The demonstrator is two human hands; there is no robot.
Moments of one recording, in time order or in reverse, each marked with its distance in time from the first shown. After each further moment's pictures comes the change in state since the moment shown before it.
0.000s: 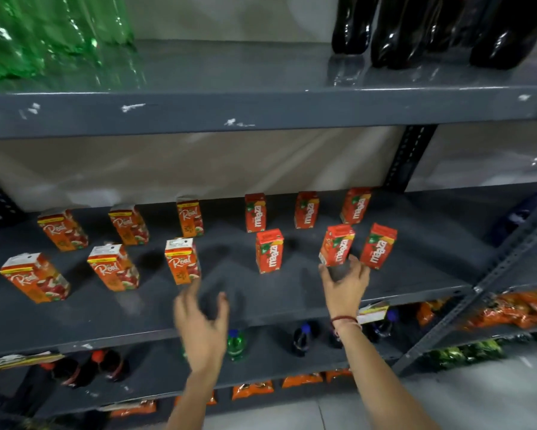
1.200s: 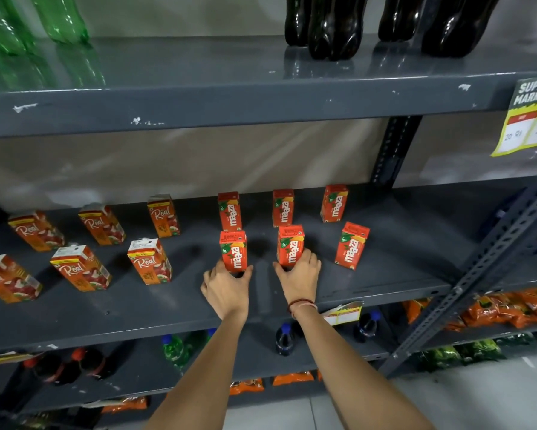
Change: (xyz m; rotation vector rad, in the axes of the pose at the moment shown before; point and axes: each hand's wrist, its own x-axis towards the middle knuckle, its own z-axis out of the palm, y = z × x) left_hand 0.010 0.058 0.113 0.318 -0.053 -0.115; right_hand 0.020 -0.004 0.024 -0.105 -0.242 -0.069
